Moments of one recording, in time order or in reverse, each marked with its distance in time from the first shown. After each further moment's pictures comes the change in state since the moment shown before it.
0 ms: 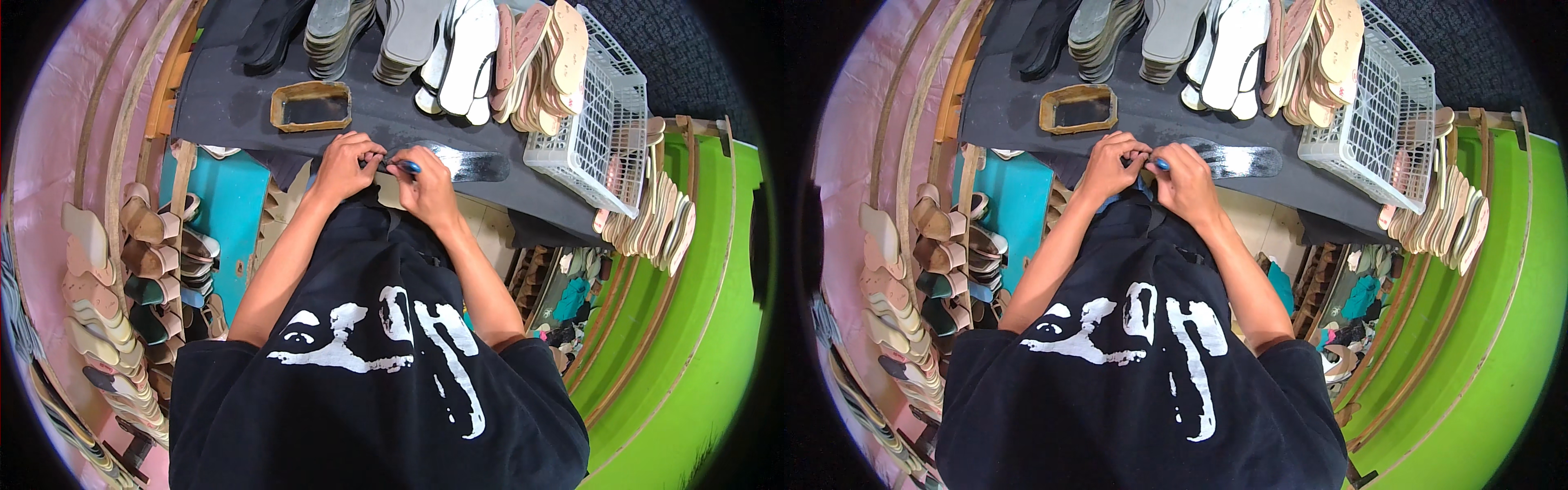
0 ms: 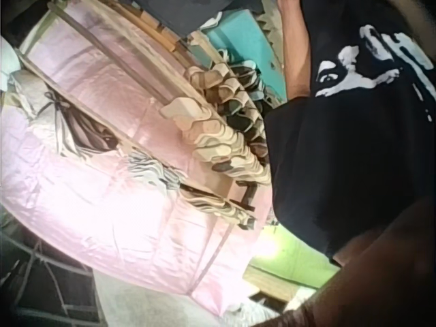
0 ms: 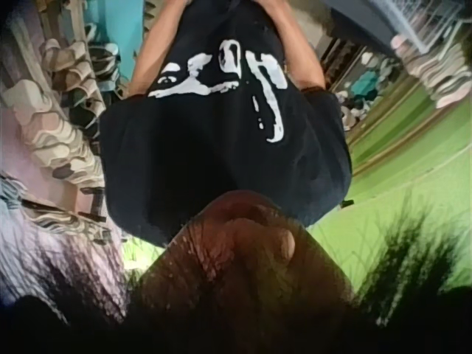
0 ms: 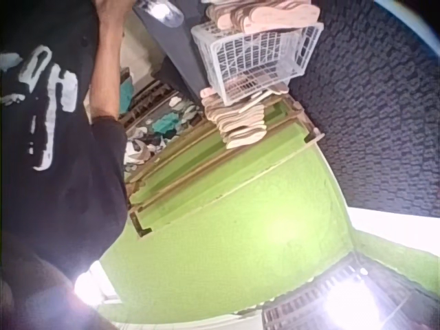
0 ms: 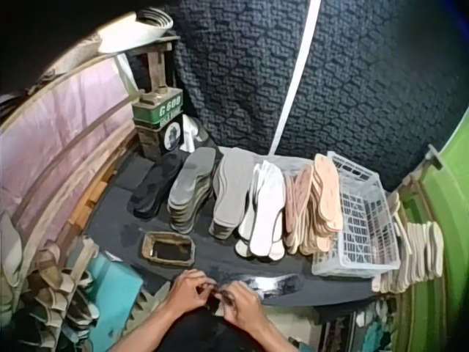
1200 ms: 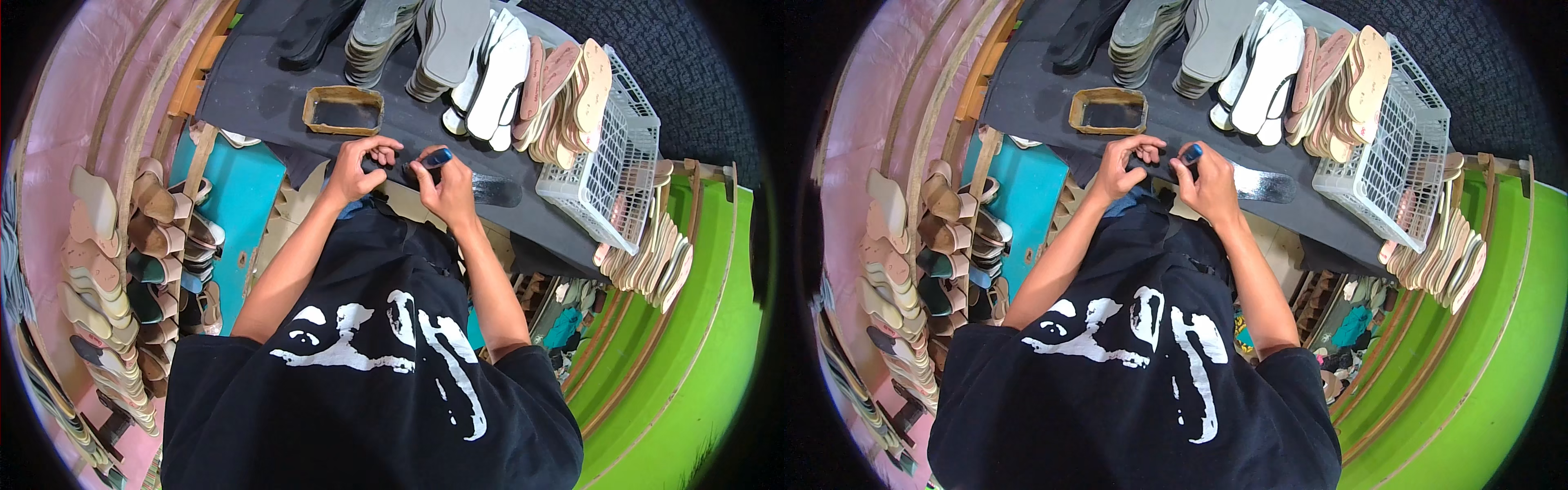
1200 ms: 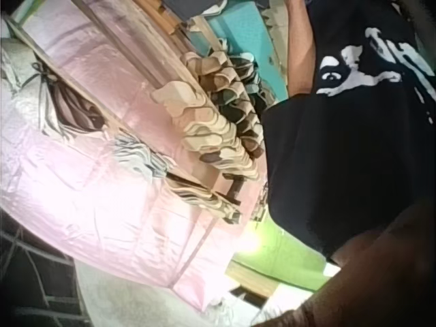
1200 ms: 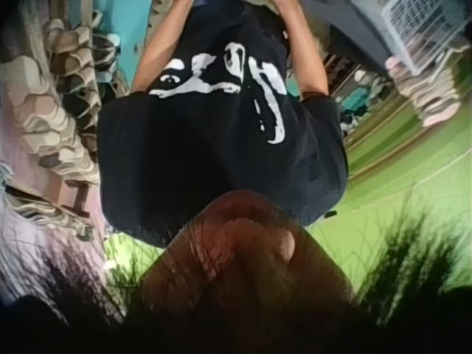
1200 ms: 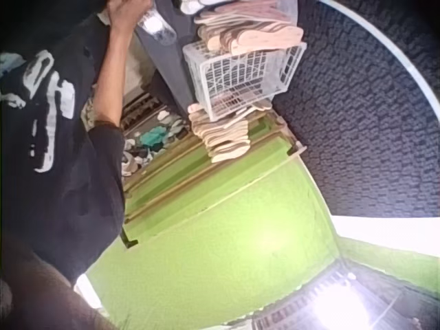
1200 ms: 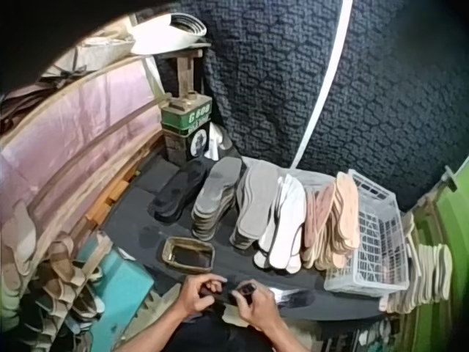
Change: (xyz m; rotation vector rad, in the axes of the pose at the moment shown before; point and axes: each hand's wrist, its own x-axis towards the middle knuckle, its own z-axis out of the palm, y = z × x) left_hand -0.001 -0.010 -0.019 -0.594 0.090 -0.125; right_hand 0.025 0.013 0.001 0.057 -0.019 0.081
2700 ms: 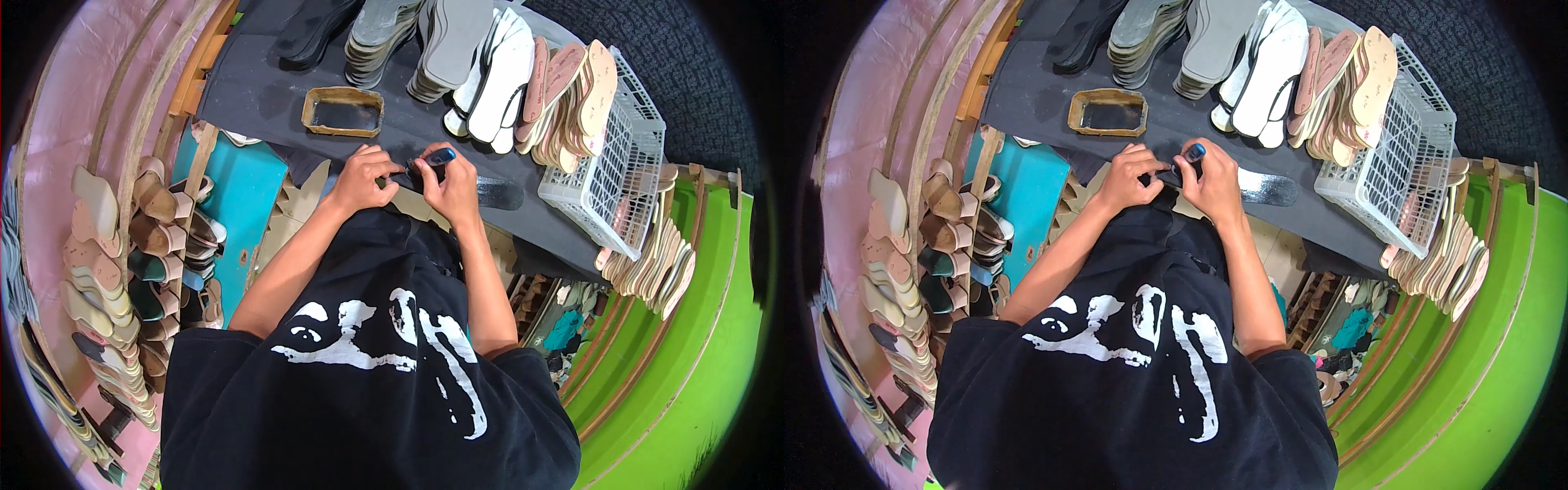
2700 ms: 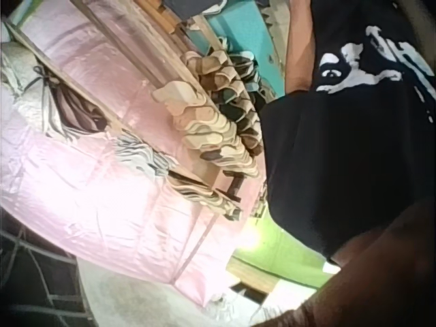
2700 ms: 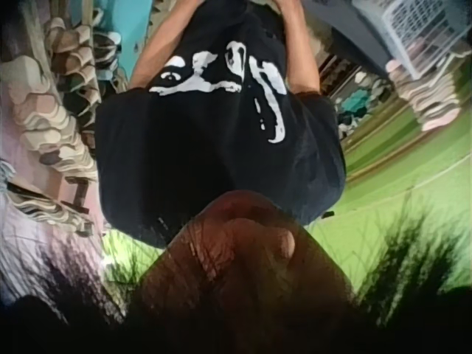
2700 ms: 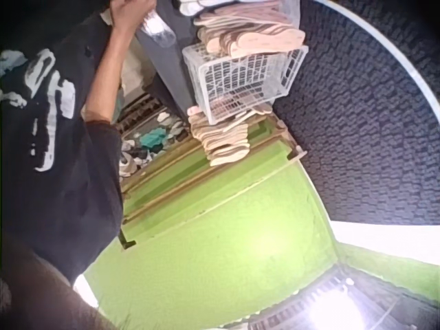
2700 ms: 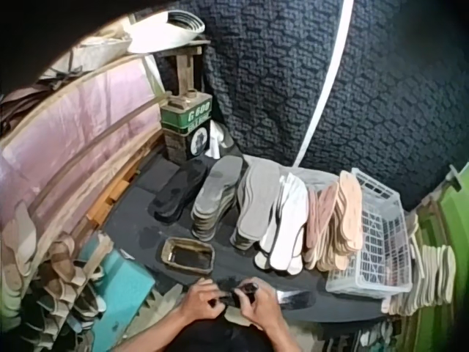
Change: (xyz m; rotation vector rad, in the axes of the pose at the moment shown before) left_hand -0.011 -0.017 0.016 0.571 -0.015 0.307; right_hand 0.010 0.001 -0.005 -0.004 0.010 -0.029
